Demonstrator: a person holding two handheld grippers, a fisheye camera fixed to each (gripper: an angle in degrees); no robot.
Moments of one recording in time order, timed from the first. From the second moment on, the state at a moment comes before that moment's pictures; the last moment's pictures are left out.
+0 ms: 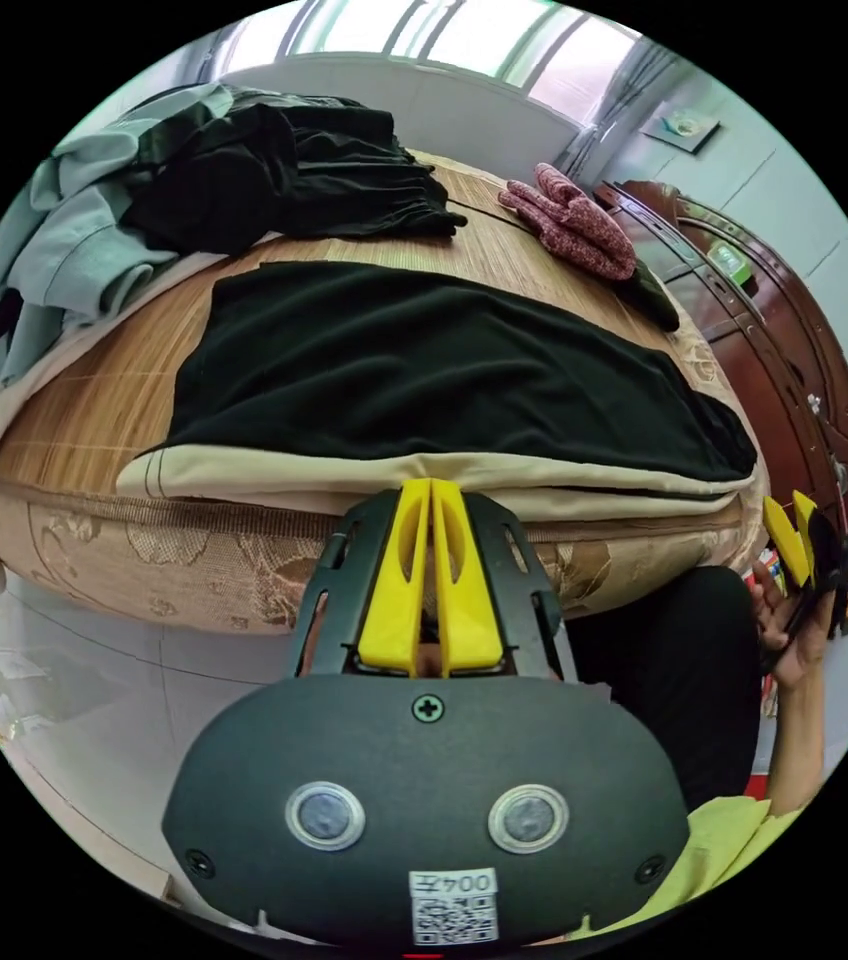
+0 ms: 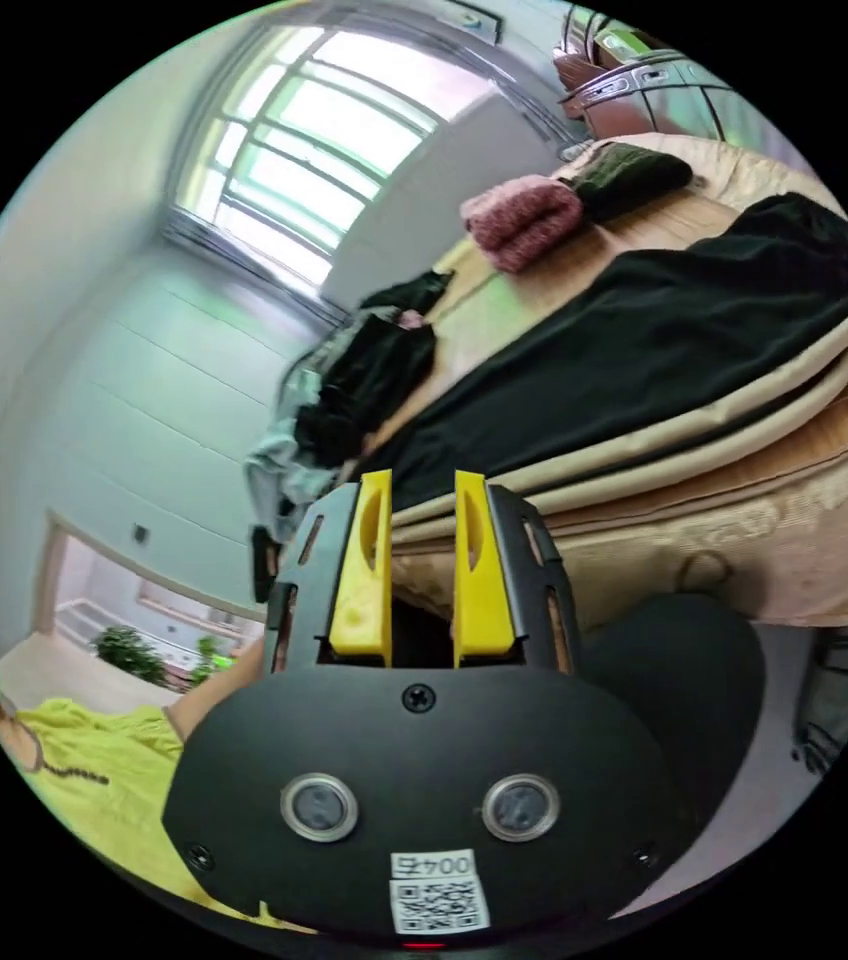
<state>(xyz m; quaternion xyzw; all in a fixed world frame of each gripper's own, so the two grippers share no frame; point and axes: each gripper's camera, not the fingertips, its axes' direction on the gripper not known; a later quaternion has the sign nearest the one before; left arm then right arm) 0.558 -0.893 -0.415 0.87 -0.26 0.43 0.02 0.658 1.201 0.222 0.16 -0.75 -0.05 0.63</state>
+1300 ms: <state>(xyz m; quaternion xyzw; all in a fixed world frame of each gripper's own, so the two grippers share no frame) 0.455 -0.896 -0.377 0.86 -0.15 0.49 -0.09 0.542 1.295 0.381 0.19 -0.73 -0.26 0.60</state>
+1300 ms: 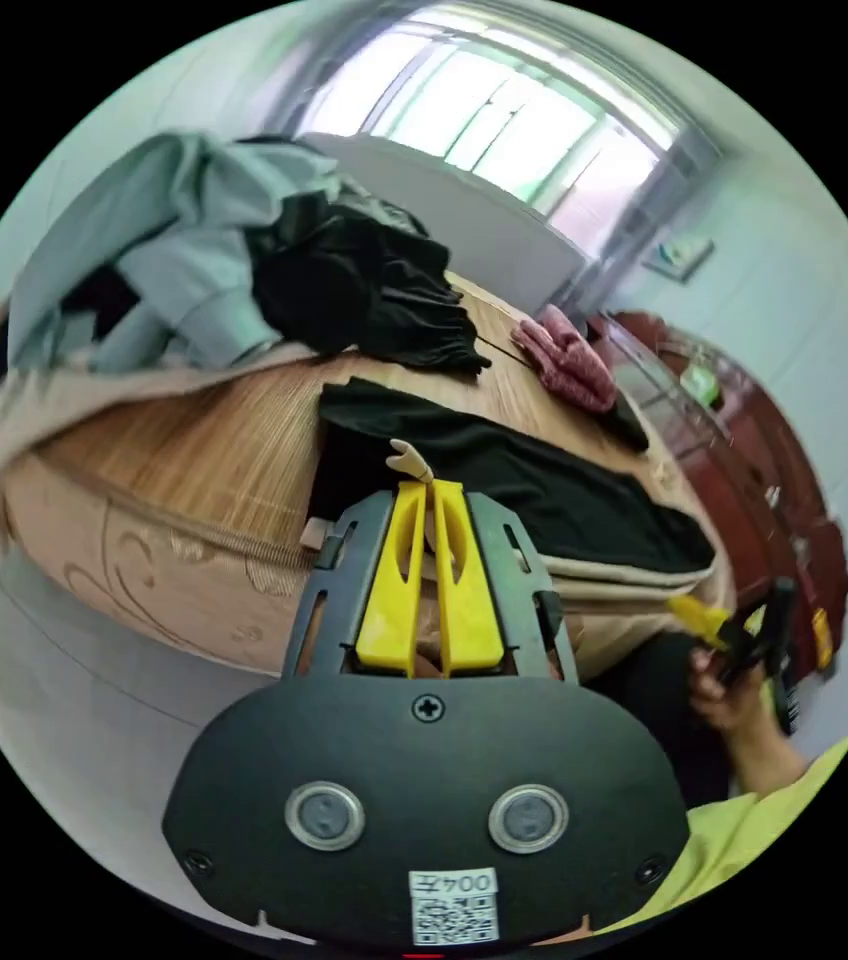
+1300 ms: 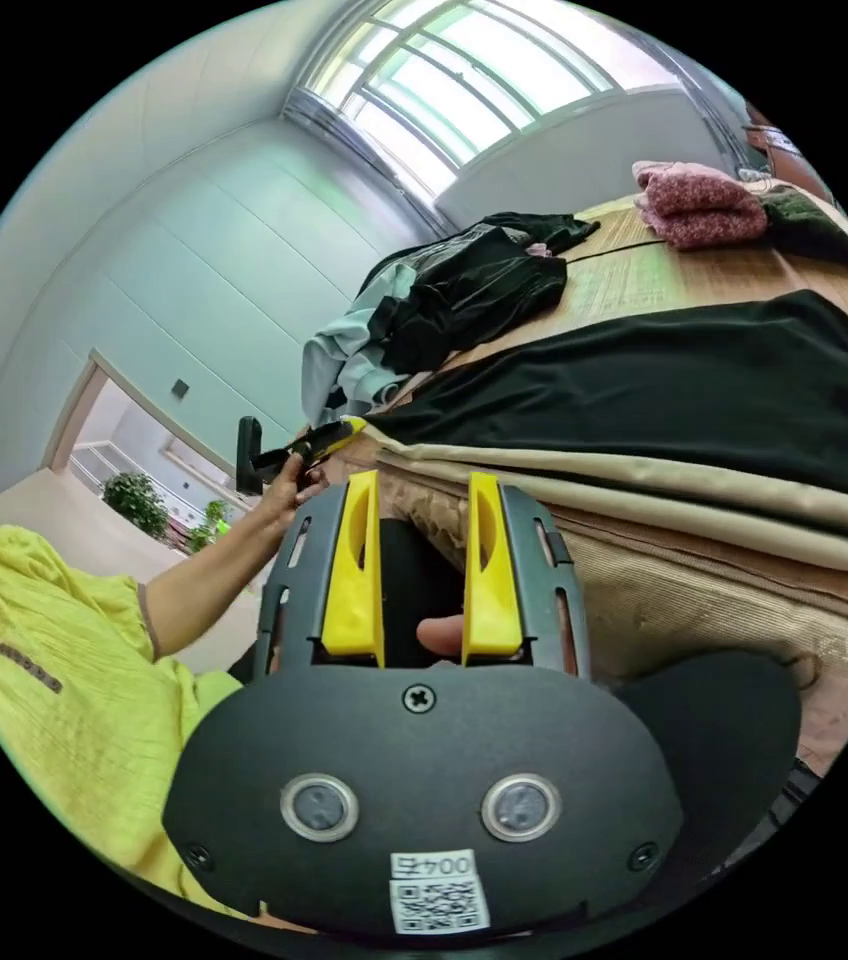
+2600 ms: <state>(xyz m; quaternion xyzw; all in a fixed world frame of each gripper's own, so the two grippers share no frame) 0.554 -0.859 -0.335 0.90 -0.21 0.37 -0.09 0.113 1.266 0.306 0.30 -0.27 -0.60 0.70</state>
